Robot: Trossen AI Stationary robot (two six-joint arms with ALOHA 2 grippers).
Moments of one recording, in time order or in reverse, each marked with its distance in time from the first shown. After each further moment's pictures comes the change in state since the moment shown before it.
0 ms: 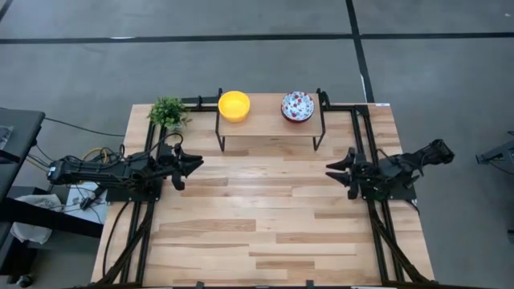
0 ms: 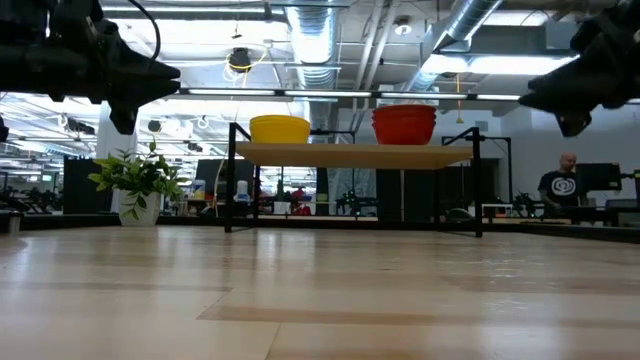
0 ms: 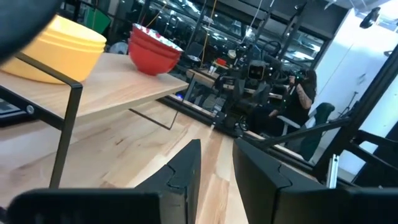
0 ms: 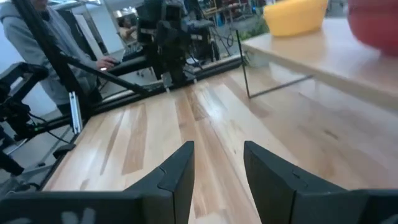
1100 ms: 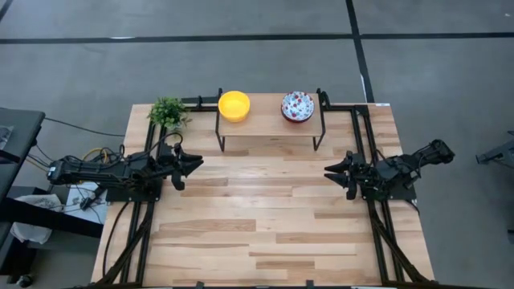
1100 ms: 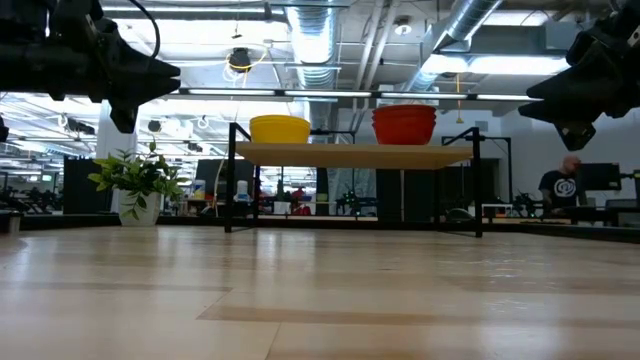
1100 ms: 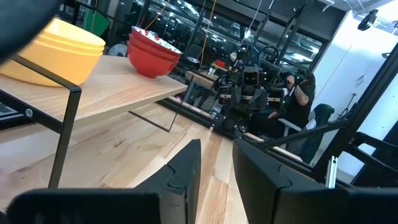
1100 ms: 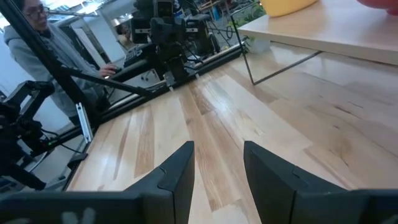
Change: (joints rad) left arm 0.000 0.001 0.002 0.008 0.001 0.004; right arm 0.005 0.006 -0.048 0.027 -0.002 0.152
